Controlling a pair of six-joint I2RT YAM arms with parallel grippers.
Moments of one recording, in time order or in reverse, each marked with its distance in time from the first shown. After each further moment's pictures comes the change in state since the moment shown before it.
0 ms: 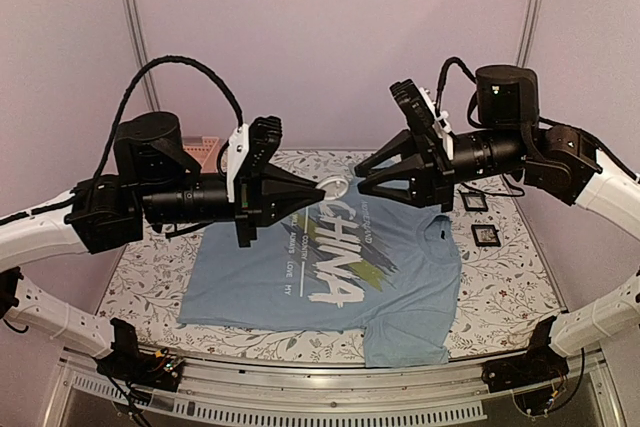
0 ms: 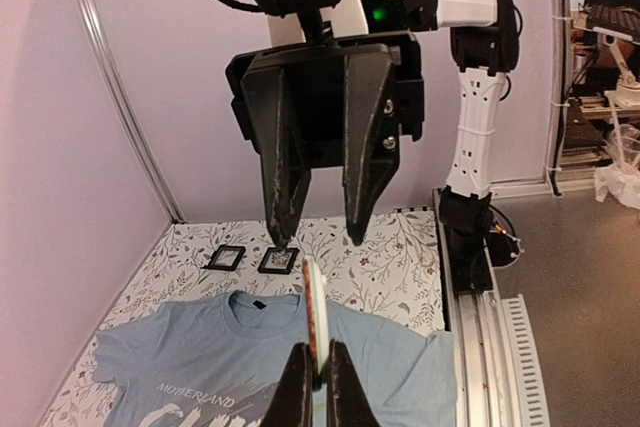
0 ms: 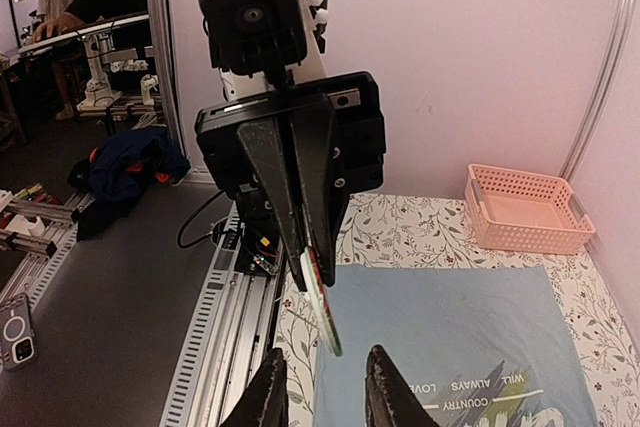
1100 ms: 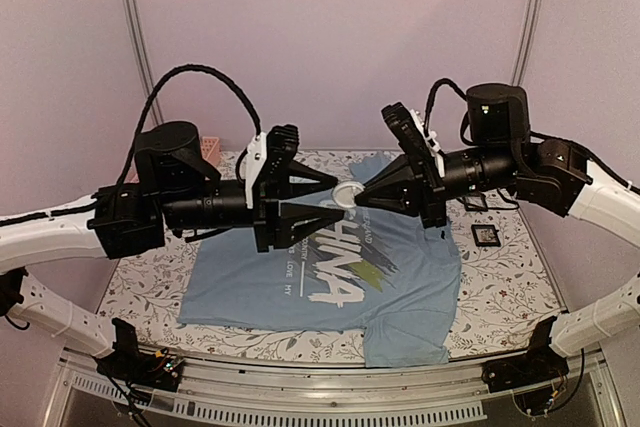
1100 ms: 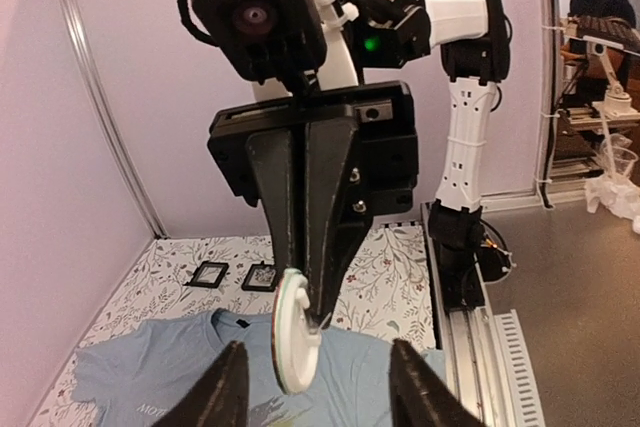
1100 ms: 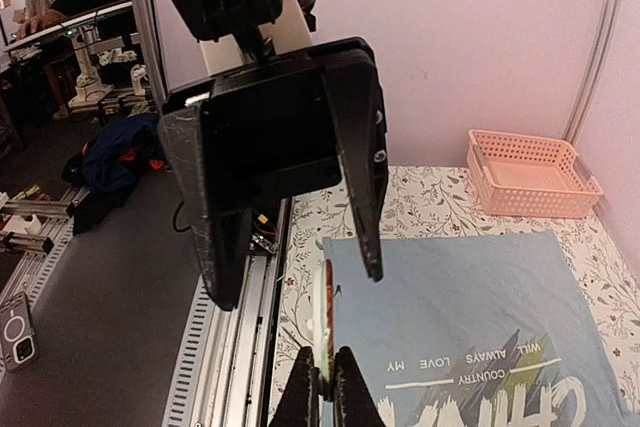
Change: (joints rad) left arm -0.001 0.063 -0.032 0.134 0.050 -0.018; right arm 0.002 -0.011 -0.085 0.027 0.013 0.022
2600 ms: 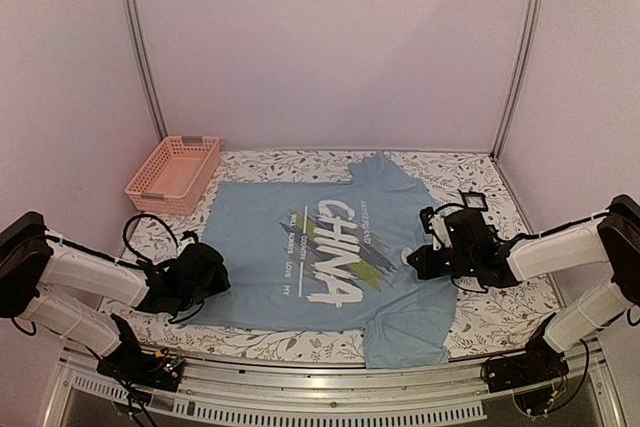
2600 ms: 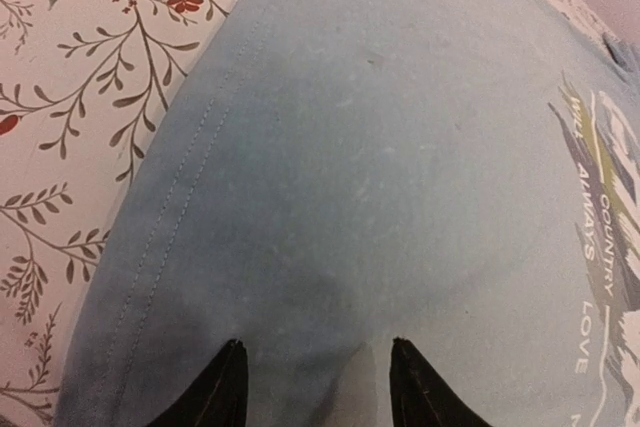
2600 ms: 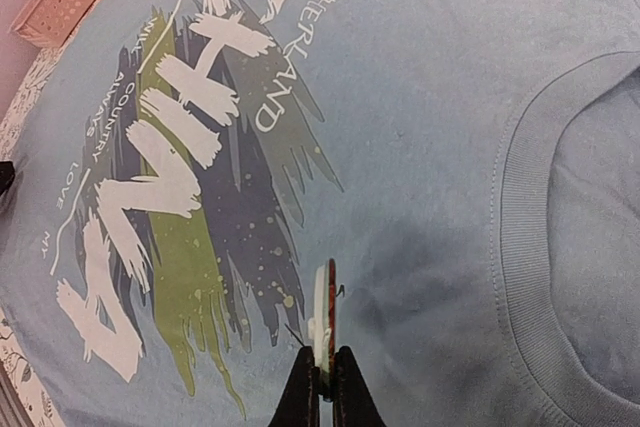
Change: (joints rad) left arm 0.364 0.125 -0.797 0.055 -0.804 -1.221; right arm -0.290 0.214 -0.831 0.644 0.618 0.623
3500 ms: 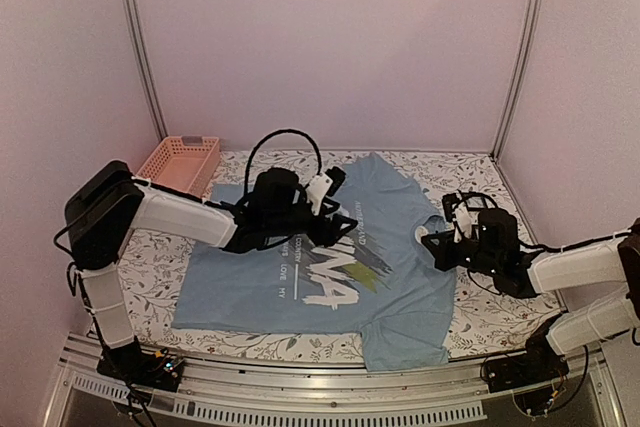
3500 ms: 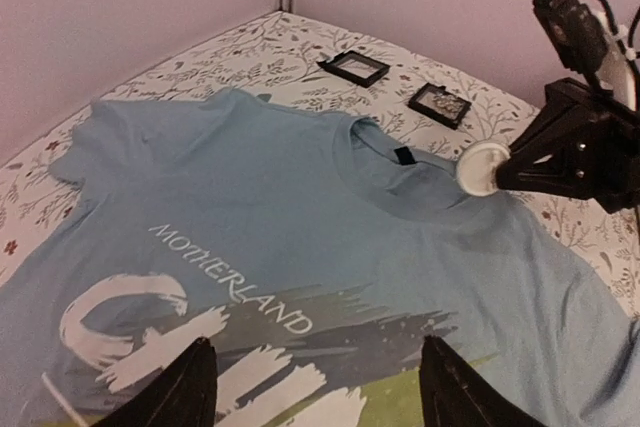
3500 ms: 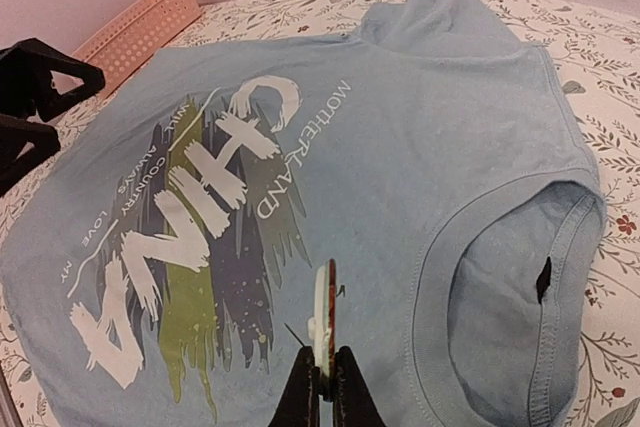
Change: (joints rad) left arm -0.048 0.463 0.656 0.347 0.626 0.958; right arm -0.097 -0.169 -0.153 0.236 -0.077 -0.153
